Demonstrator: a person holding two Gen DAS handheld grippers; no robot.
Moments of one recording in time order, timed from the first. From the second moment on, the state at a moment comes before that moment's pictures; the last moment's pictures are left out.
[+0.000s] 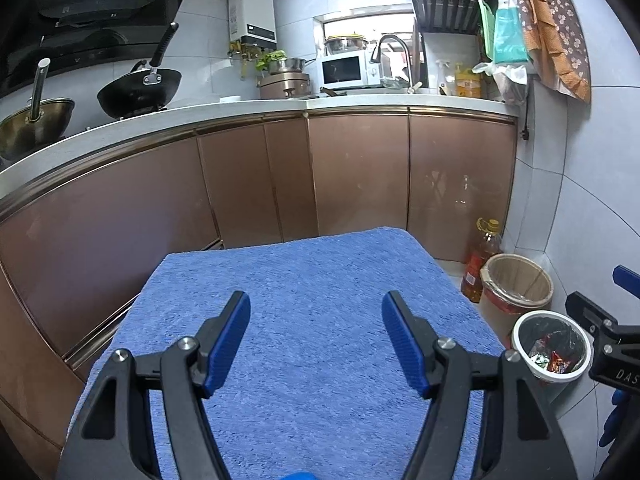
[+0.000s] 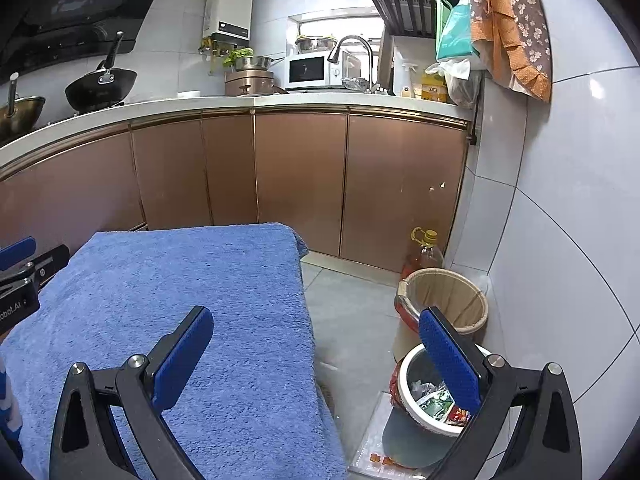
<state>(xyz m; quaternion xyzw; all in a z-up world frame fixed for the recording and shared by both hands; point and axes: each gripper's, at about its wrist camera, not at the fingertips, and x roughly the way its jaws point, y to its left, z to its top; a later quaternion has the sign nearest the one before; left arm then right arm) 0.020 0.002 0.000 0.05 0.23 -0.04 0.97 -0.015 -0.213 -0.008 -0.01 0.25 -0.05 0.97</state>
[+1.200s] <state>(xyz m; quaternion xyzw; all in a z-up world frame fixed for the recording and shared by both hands) 0.018 -0.005 -0.004 0.06 0.22 -0.06 0.97 -0.014 -0.222 -0.007 -0.01 0.25 -0.05 0.97</state>
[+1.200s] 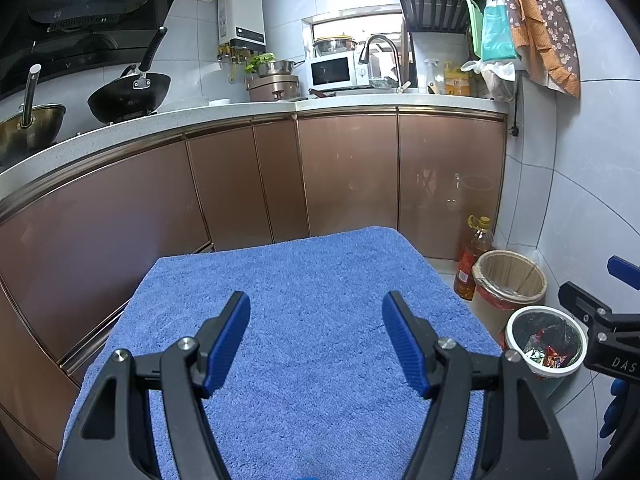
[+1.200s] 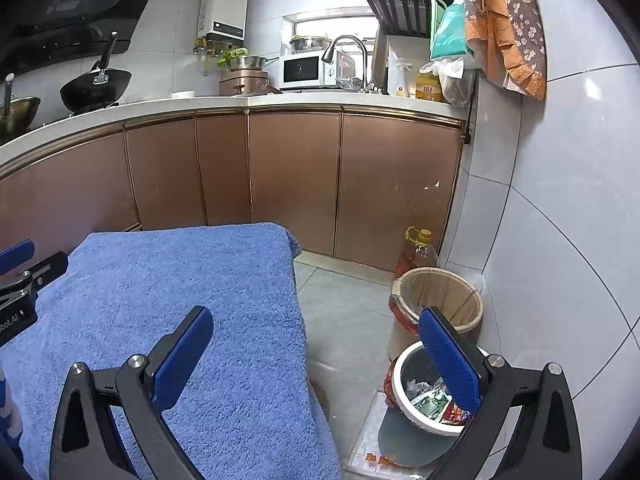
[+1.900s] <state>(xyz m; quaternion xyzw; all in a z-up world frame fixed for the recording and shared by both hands) 0.007 0.005 0.015 0.05 0.18 -0.05 0.98 -0.031 -0.225 0.019 -0.03 0.21 -0.06 0.98</state>
